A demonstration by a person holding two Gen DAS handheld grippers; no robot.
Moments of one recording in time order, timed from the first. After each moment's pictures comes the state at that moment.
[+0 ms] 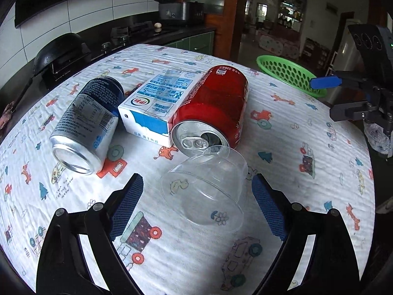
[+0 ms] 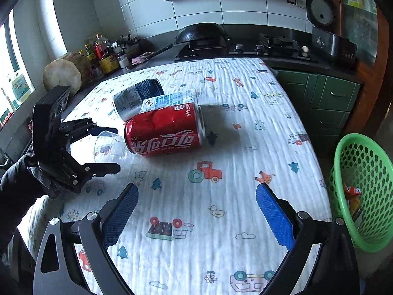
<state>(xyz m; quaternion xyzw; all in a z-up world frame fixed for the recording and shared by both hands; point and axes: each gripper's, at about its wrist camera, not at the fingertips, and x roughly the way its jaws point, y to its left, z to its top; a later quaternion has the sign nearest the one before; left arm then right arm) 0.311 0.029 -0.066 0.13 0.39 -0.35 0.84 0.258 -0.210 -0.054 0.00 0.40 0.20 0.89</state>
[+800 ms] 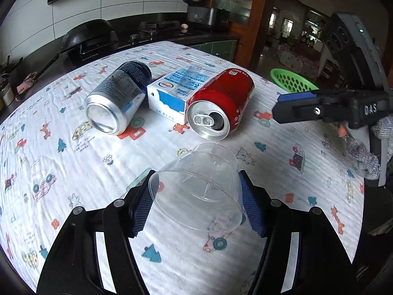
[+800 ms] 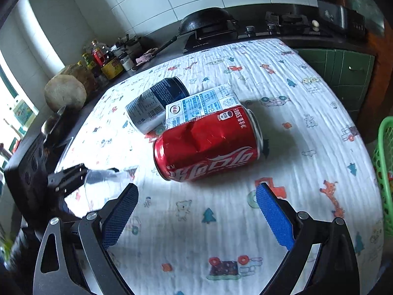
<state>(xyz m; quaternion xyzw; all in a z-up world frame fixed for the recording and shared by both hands) 0.266 0.062 -0.052 0.07 0.40 -0.28 0.87 0.305 -0.150 -0.059 0.10 0.45 0.21 0.86</state>
